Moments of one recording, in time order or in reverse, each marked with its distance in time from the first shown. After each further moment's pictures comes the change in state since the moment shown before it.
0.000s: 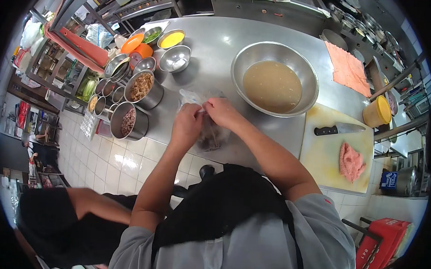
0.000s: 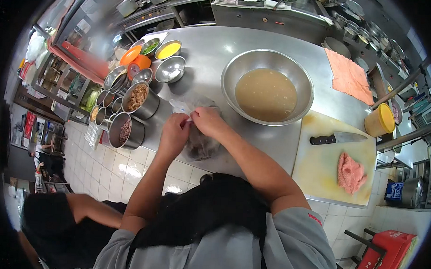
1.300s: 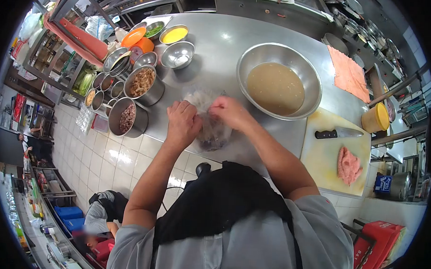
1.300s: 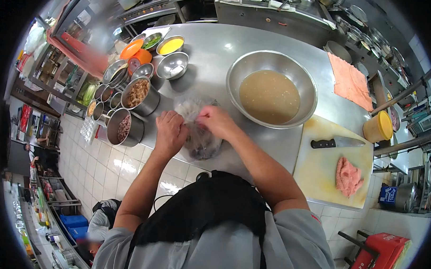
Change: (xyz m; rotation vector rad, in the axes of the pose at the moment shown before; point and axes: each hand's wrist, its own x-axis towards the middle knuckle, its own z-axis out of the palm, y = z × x) left_hand -0.003 -0.015 -0.023 0.238 0.085 0.248; right_hand -0.013 0.004 -0.014 0.336 -0.122 0.056
